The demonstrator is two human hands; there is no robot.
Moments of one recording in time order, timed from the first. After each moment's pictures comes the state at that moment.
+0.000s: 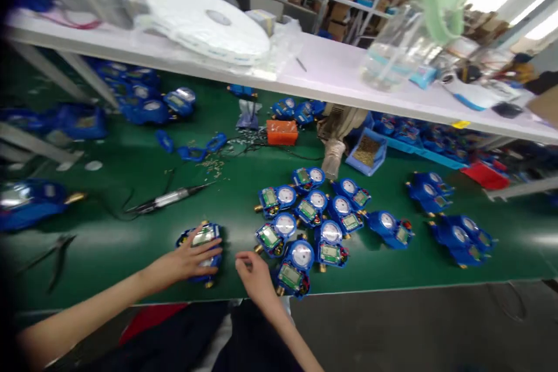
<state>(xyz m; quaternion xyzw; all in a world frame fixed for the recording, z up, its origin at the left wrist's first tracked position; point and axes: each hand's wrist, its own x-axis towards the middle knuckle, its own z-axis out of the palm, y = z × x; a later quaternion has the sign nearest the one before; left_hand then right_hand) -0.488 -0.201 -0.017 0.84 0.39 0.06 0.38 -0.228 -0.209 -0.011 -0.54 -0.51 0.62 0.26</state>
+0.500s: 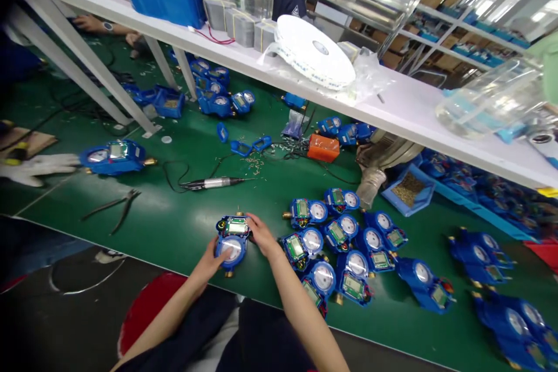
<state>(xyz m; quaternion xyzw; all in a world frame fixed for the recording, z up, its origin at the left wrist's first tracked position) -0.458 -0.269 -0.097 0.18 0.71 0.49 0.48 -0.336 -0.125 -0.060 -0.43 -0.46 0.77 0.14</state>
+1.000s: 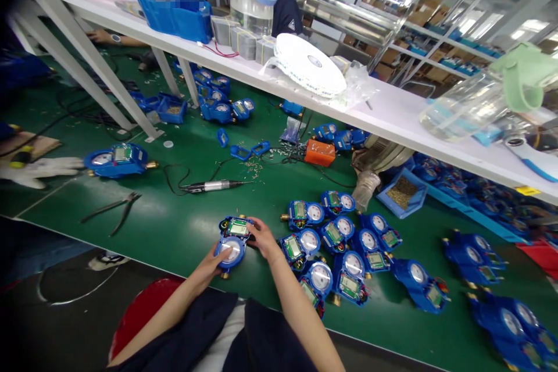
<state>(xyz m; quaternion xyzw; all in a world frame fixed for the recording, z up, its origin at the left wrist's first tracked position) -0.451 -0.271 -0.091 0.07 0.61 0.51 0.60 -0.325 -0.132 -0.066 -0.43 -0.43 0.77 0.18</state>
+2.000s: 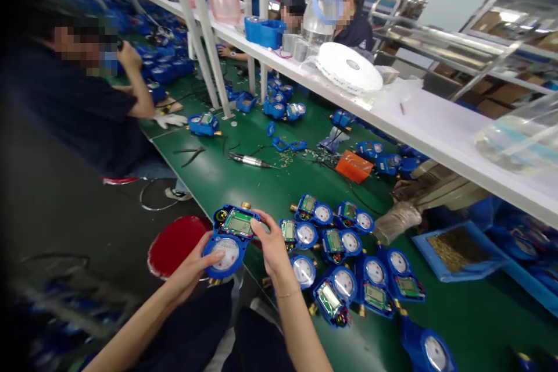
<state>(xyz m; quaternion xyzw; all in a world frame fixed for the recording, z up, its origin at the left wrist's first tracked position) -0.269 -0.367 0.046 0.03 0.60 0.67 0.43 -0.186 -0.201 0.078 -0.31 -0.51 0.79 0.13</state>
